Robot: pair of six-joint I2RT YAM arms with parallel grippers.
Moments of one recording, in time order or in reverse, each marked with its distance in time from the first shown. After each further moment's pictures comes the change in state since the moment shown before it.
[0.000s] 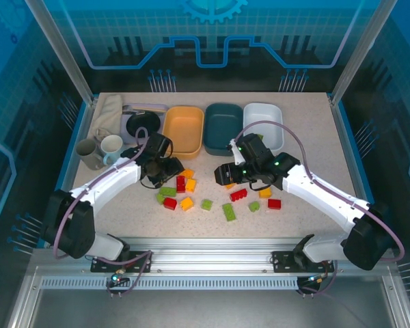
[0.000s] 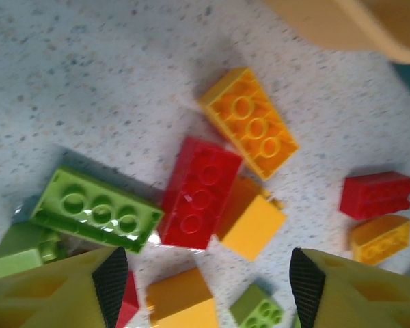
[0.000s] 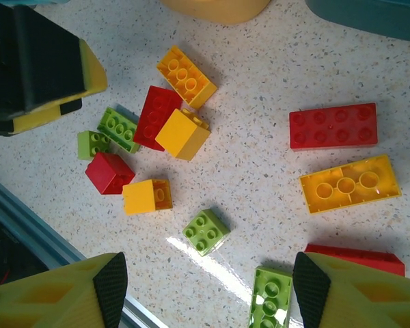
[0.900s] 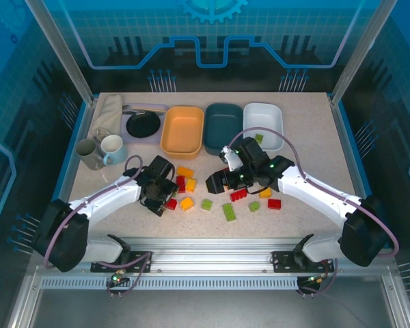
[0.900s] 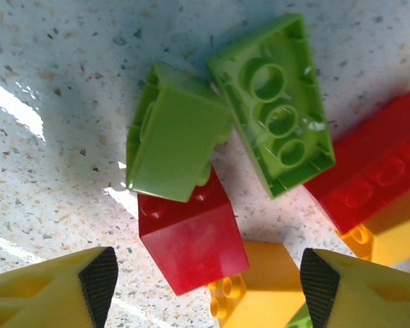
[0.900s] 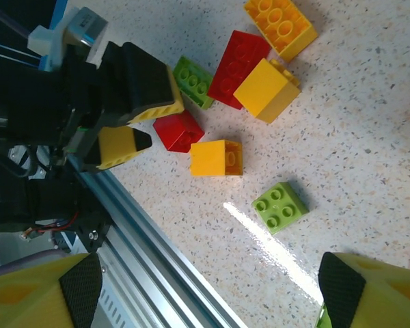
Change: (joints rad) left arm -0.101 -0.099 -0.251 0.027 -0.002 -0.607; right arm 0.001 0.034 -0.066 0.095 -0.275 -0.020
